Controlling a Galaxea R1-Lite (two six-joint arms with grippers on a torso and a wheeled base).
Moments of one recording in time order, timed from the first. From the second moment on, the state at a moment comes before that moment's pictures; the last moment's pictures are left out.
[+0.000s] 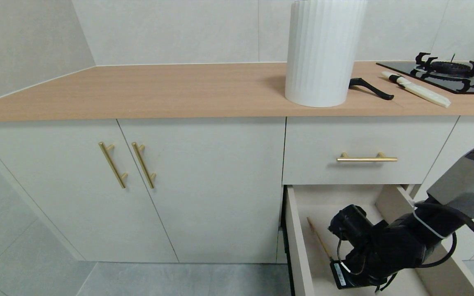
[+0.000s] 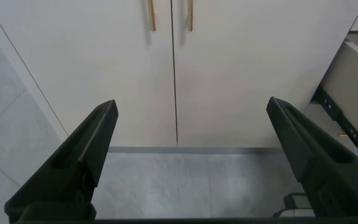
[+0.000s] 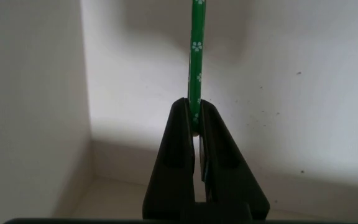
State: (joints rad) left arm 0.00 0.00 0.00 0.00 0.00 0.00; right arm 0.51 2.13 -0.81 -0.06 -0.04 0.38
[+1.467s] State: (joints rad) left arm 0.00 0.00 0.00 0.00 0.00 0.00; right arm 0.50 1.89 -0.80 -0.03 0.02 0.43
